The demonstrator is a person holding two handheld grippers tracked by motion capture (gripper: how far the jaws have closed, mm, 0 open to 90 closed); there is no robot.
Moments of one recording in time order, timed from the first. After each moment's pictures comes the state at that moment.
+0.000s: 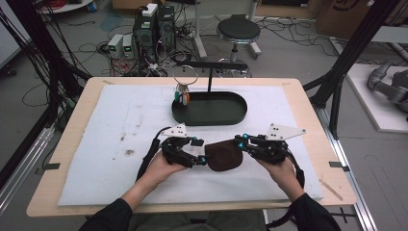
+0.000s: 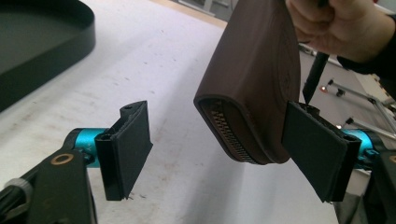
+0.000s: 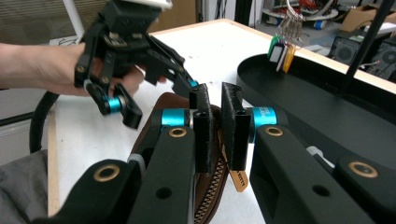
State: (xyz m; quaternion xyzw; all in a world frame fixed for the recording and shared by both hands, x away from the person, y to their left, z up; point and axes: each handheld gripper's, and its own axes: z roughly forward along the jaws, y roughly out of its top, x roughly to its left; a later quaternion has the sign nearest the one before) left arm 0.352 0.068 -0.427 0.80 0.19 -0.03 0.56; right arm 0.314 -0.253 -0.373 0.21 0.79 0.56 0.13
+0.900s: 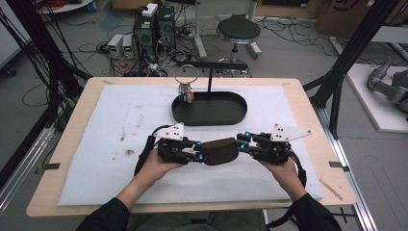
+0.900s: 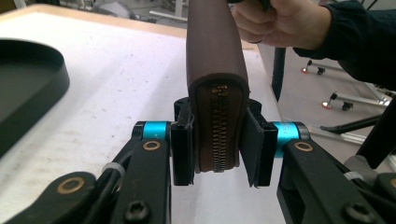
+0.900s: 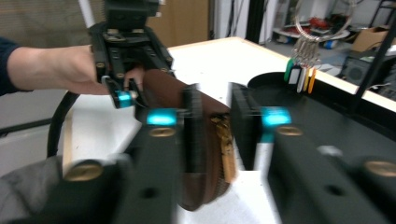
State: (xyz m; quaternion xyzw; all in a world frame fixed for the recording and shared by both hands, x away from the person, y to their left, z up) left arm 0.341 0.079 -0.399 0.81 0.09 -0.02 0.58; right arm 0.312 -0.259 -0.370 0.18 0.78 0.59 0.13
